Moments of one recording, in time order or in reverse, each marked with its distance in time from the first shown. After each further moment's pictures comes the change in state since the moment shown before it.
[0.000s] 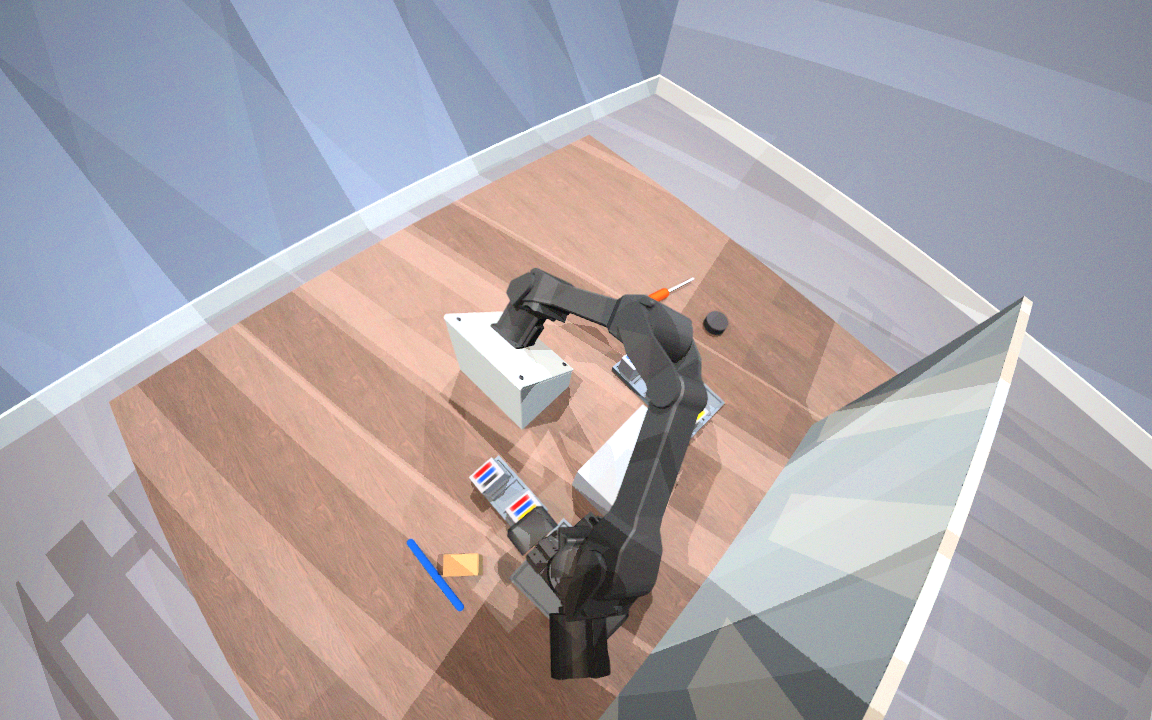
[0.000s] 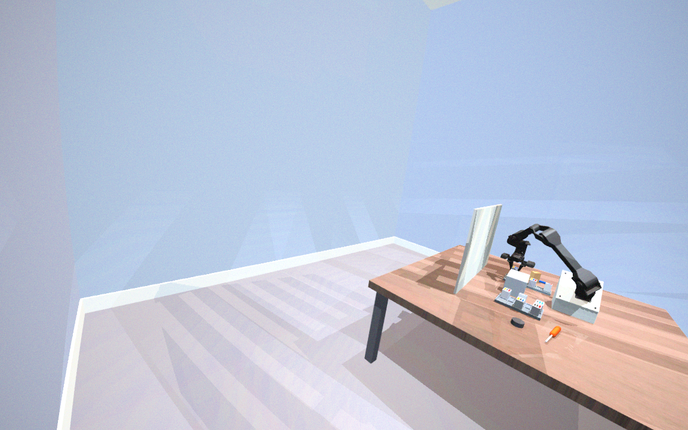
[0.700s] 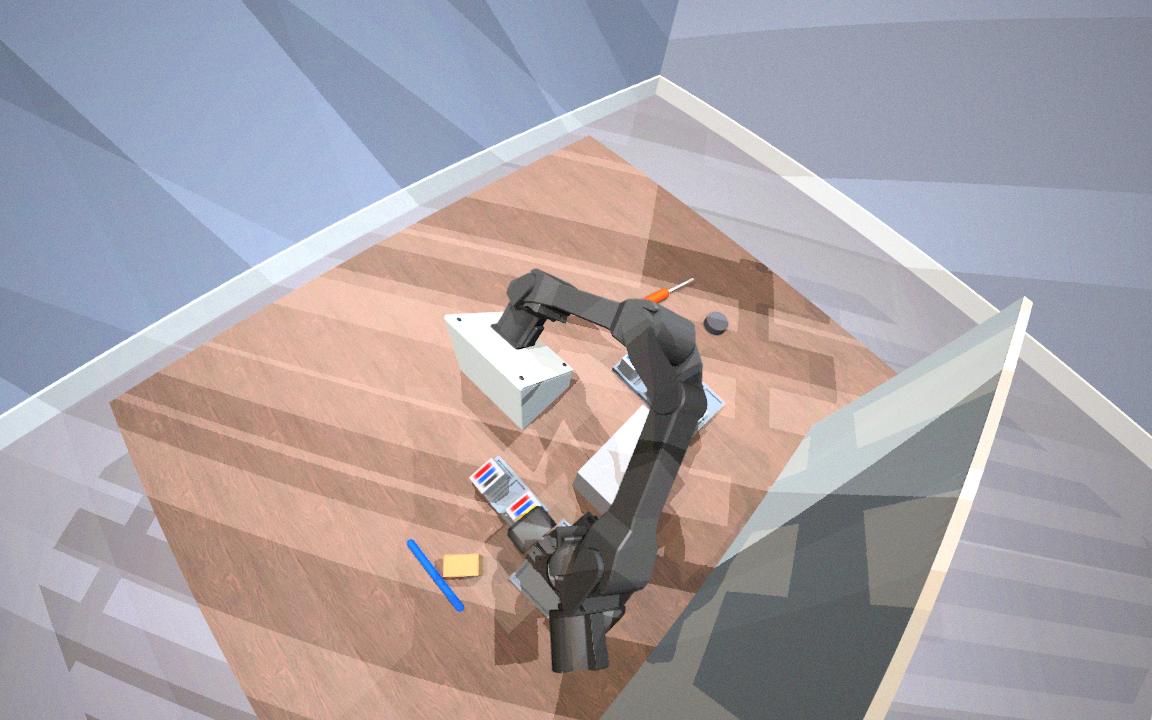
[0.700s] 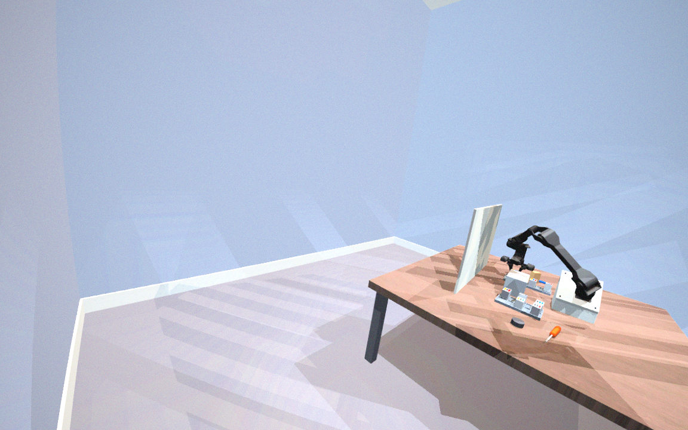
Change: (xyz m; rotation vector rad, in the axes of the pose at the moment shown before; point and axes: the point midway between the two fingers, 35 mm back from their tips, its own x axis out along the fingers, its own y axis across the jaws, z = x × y) arm 0.019 0.003 0.002 -0.001 -0.003 0.000
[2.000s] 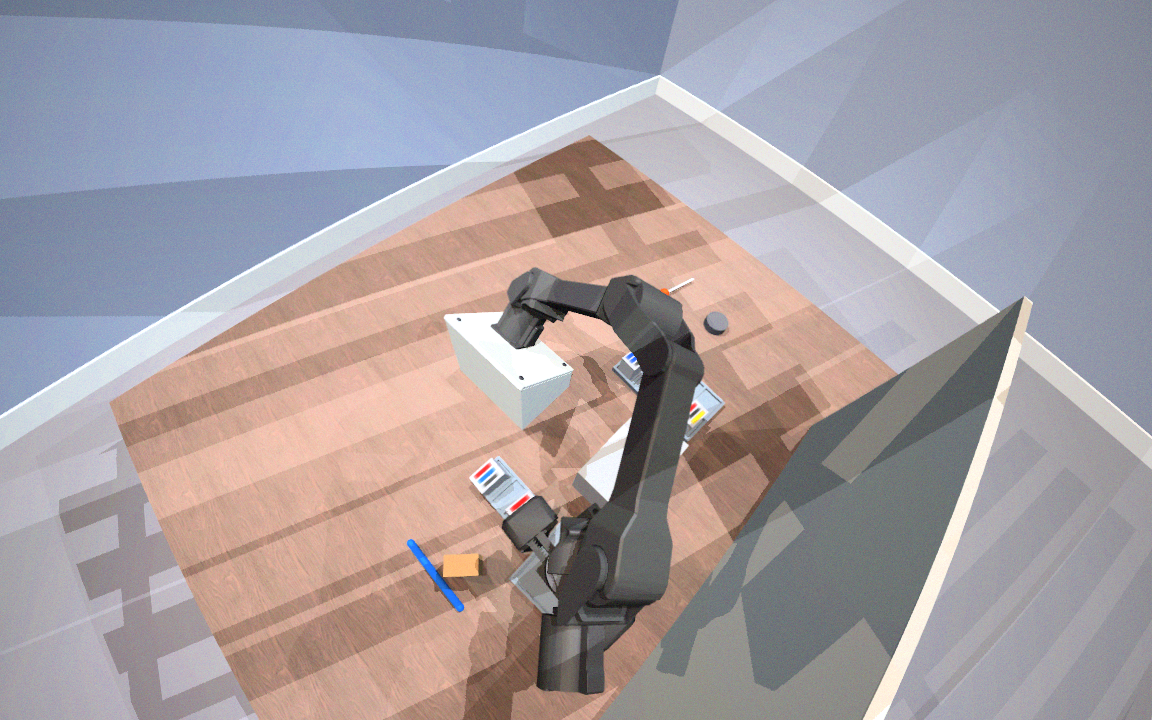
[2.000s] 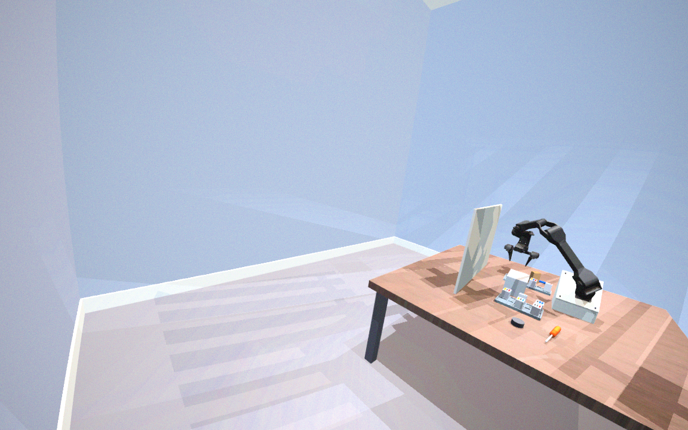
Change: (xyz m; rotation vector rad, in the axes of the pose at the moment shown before) arm -0.080 0.003 -0.005 0.025 -0.007 0.001
